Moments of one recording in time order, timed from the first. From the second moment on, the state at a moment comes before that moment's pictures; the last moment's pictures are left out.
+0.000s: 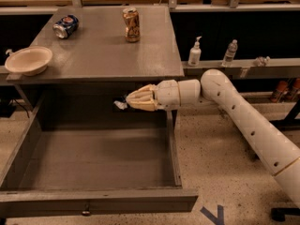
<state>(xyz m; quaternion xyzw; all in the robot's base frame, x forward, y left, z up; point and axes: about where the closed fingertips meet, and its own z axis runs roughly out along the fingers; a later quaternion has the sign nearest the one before) 0.611 0.041 0.774 -0.59 0.47 0.41 0.51</state>
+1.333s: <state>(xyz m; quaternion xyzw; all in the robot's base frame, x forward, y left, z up) 0.576 0.049 0.734 -0.61 0.51 0.38 0.47</state>
